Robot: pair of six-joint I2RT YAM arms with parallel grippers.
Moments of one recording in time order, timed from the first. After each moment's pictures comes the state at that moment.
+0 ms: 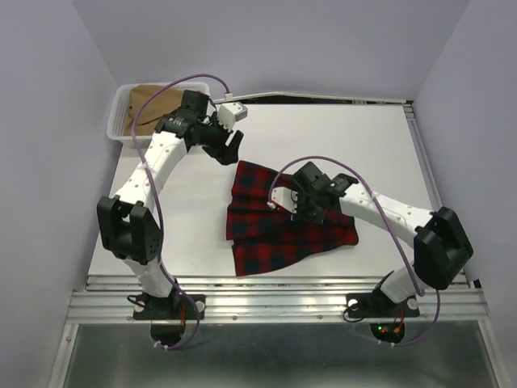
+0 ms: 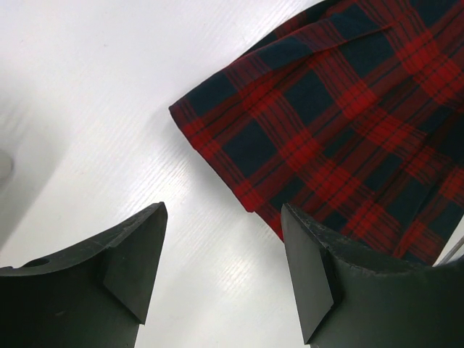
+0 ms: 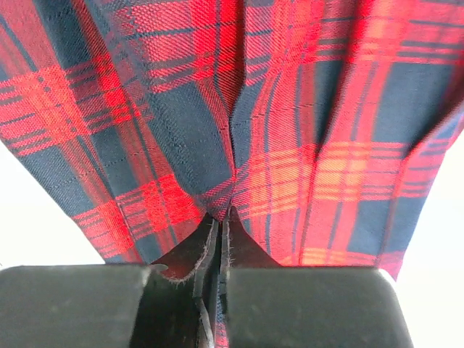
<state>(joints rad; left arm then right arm) -0.30 1.70 1.65 -0.83 0.45 0.40 0.73 1.52 1.06 -0.72 -0.11 -0.72</state>
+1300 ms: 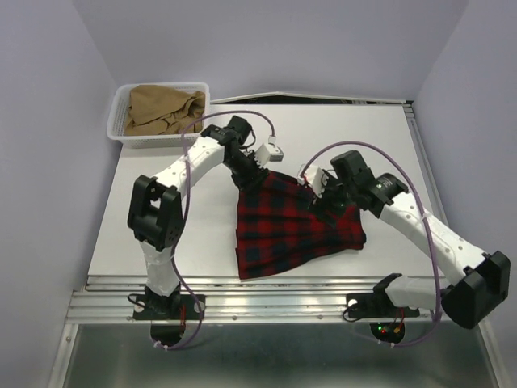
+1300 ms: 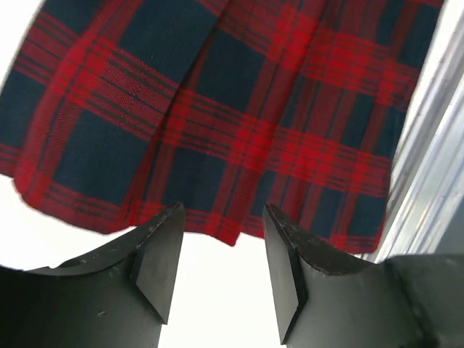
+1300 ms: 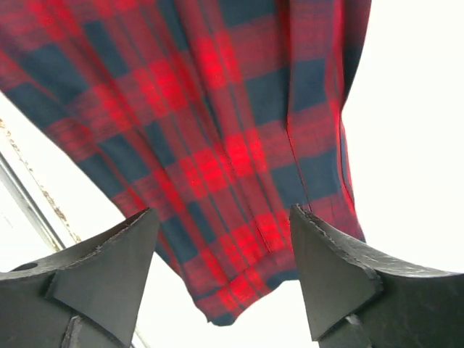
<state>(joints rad) -0.49 1.85 1.64 -1.04 0.57 0.59 0.62 1.20 1.09 -0.82 -0.21 -0.56</state>
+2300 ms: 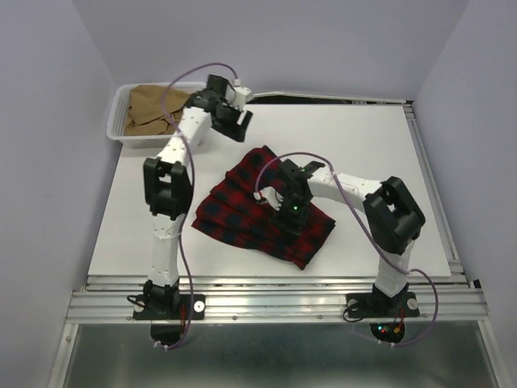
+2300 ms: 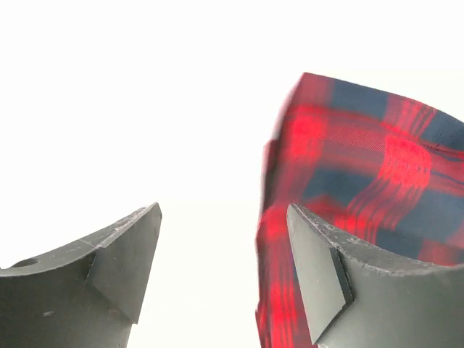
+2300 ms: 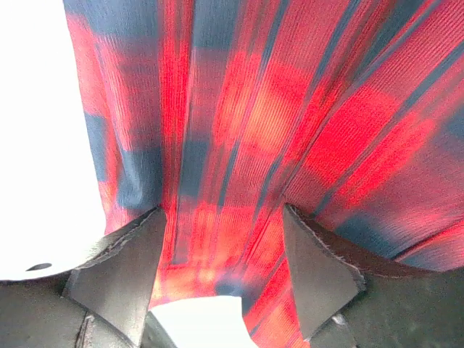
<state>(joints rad) -0.32 2.32 2.27 -0.91 0.26 0.26 0.69 1.86 1.29 -0.94 -0.43 -0.47</state>
